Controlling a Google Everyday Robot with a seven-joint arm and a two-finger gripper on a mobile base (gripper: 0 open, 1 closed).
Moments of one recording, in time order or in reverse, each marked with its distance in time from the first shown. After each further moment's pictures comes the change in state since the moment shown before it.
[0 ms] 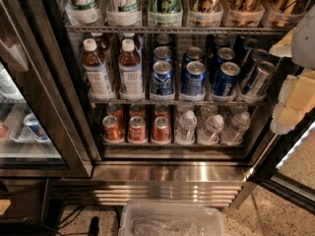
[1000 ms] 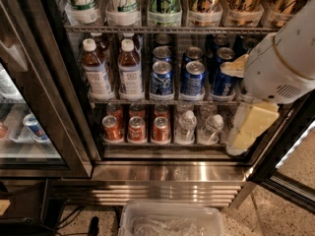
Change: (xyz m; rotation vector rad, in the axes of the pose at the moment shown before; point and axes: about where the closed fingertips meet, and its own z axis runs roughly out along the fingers) arm -0.060 0.038 0.045 -0.031 -0.177 -0.144
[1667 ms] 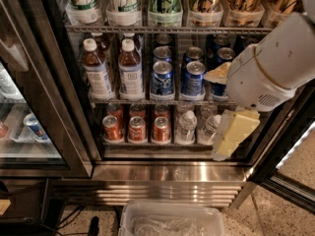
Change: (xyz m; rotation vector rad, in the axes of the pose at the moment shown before) arm -0.026 0.009 0.025 -0.033 -0.087 -0.068
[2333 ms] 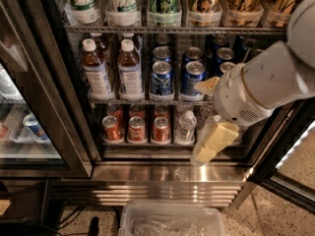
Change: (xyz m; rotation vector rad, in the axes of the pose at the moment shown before) arm -0.011 0.005 0.034 0.012 -0.122 0.093
